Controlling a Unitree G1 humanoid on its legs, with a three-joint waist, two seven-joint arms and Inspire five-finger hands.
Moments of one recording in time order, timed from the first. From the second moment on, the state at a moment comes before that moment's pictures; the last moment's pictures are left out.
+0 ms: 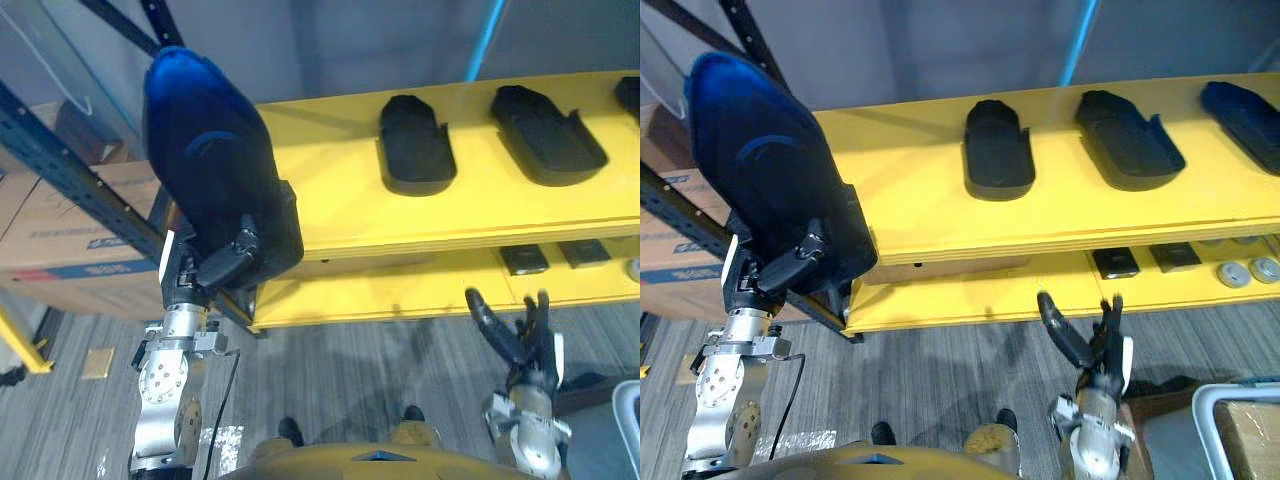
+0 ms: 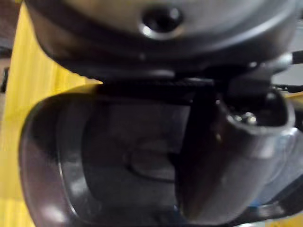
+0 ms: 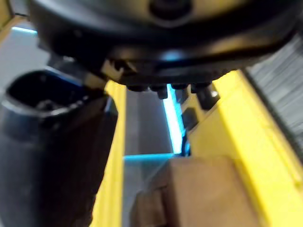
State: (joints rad) left arm 0.23 0.13 0.11 -0.24 -0.39 -0.20 -0.12; right arm 0.46 -0.03 -0.29 0.20 0.13 -0.35 -0.13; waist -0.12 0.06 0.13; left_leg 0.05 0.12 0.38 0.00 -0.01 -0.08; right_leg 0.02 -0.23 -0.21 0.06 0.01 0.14
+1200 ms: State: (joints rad) left arm -0.60 0.48 0.12 0.33 -0.69 0.16 0.05; right arm 0.33 -0.11 -0.22 0.75 0.21 0.05 0.18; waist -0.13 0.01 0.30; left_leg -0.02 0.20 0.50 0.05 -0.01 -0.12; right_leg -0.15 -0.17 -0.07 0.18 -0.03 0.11
